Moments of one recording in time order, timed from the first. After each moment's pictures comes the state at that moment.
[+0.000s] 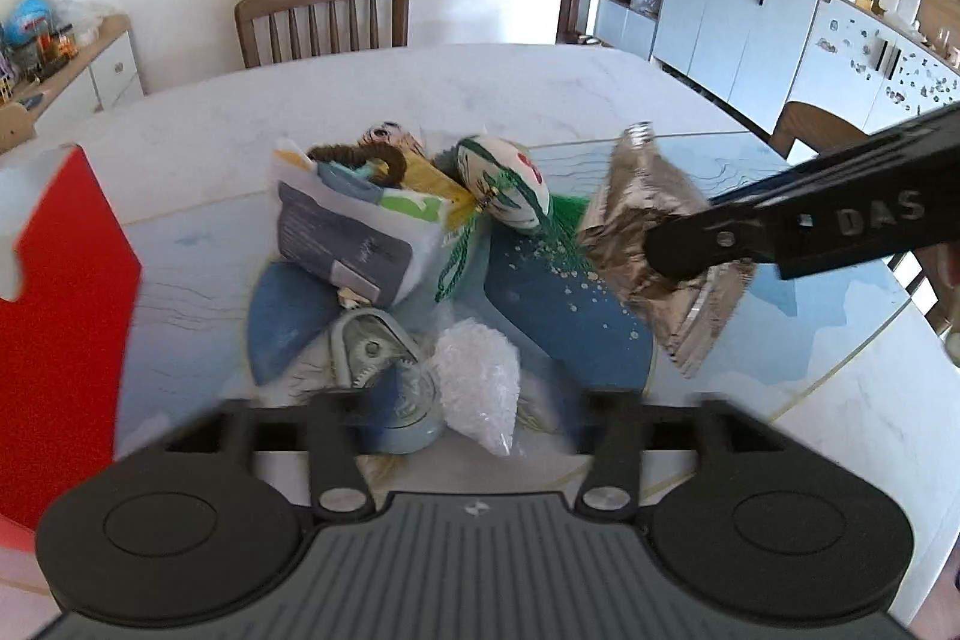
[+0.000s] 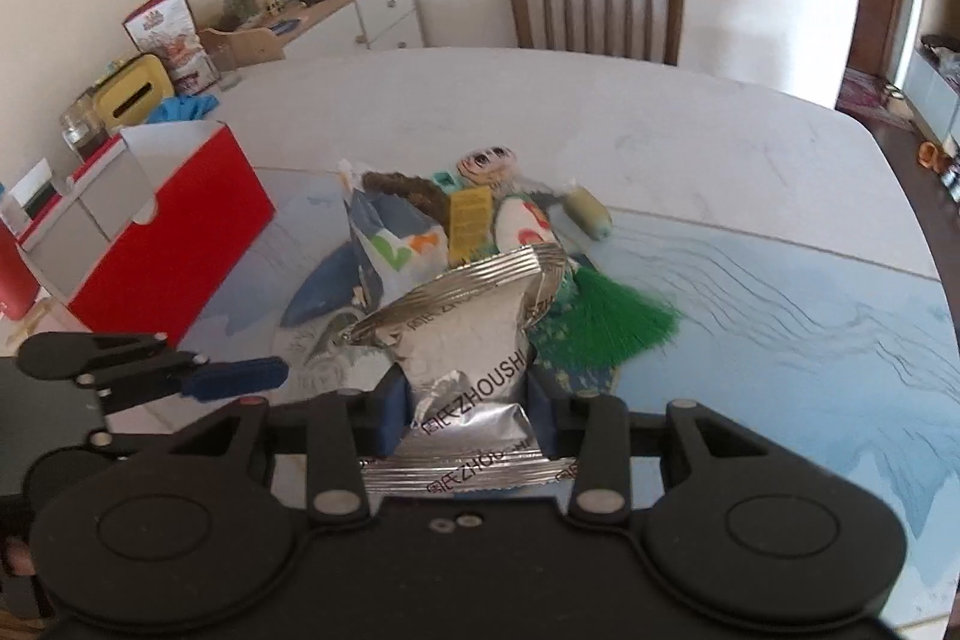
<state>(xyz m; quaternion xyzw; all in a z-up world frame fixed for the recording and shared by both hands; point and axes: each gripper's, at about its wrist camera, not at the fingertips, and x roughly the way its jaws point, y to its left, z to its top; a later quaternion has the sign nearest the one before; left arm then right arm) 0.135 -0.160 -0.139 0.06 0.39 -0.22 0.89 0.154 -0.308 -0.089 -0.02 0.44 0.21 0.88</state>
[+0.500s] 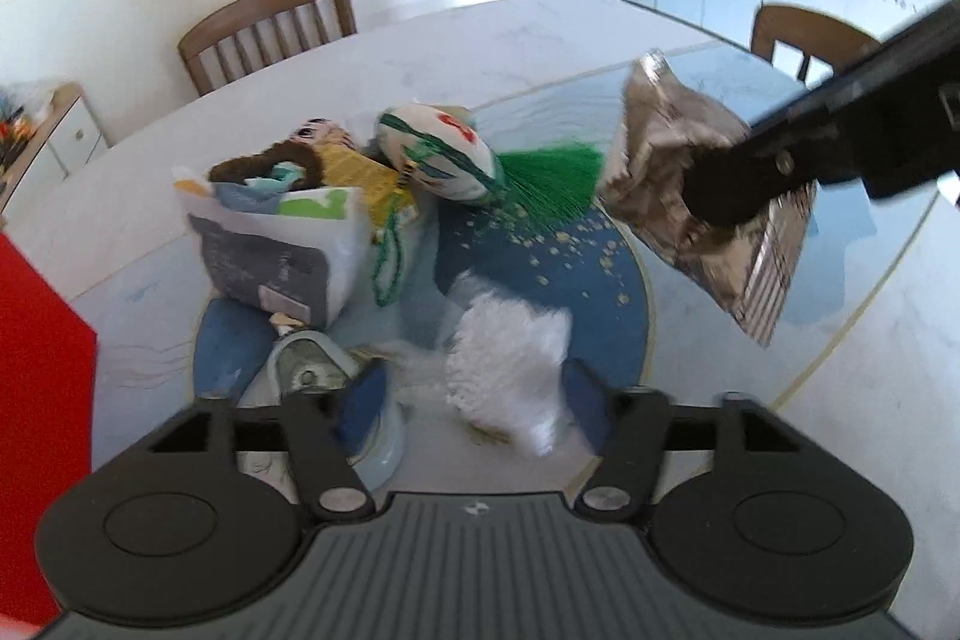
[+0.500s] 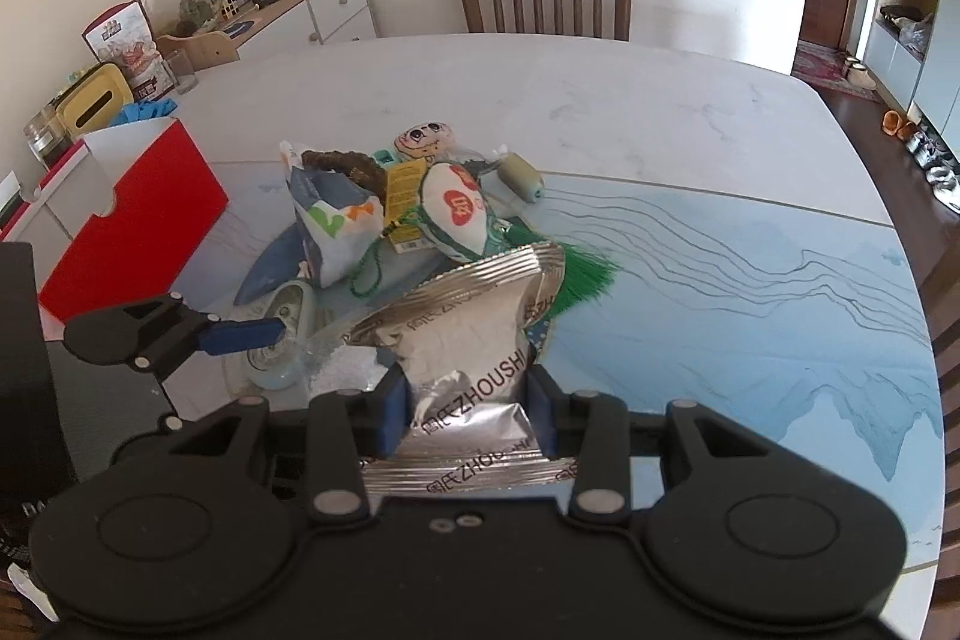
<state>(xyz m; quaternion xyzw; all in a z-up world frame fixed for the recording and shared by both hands) 0.141 -0.210 -0.170 0.17 0.38 -0.24 0.88 0.144 -0.334 -0.099 0.00 0.45 0.18 0.88</state>
